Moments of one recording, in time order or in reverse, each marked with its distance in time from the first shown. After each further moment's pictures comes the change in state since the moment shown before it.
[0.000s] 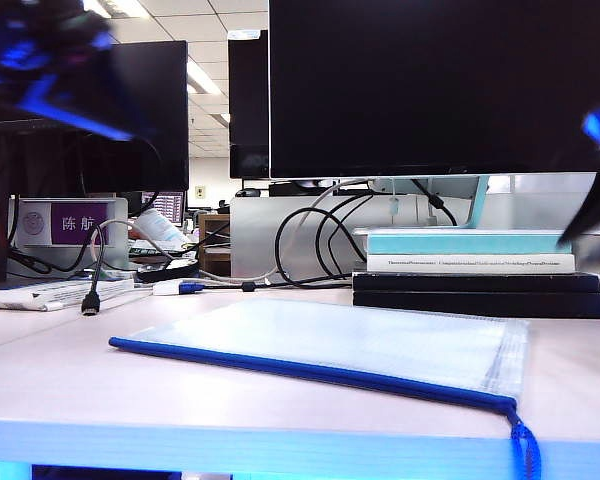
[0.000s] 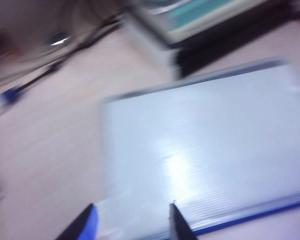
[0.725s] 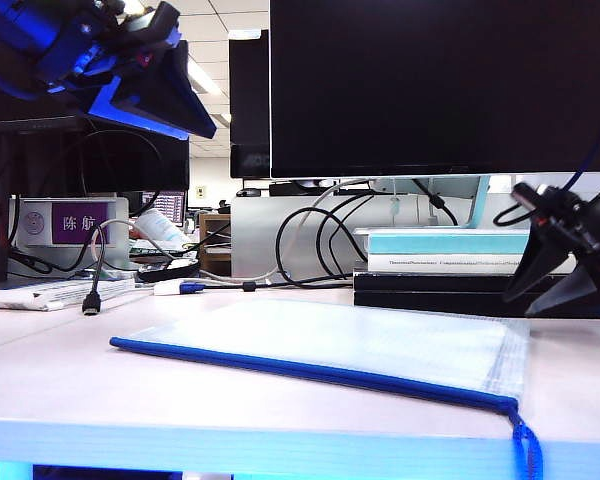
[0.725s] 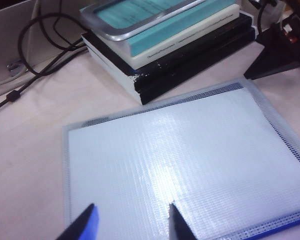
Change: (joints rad) left arm -0.121 0.086 0.000 0.139 -0.036 -0.050; right arm 0.132 0.247 0.119 0.105 0.163 0.023
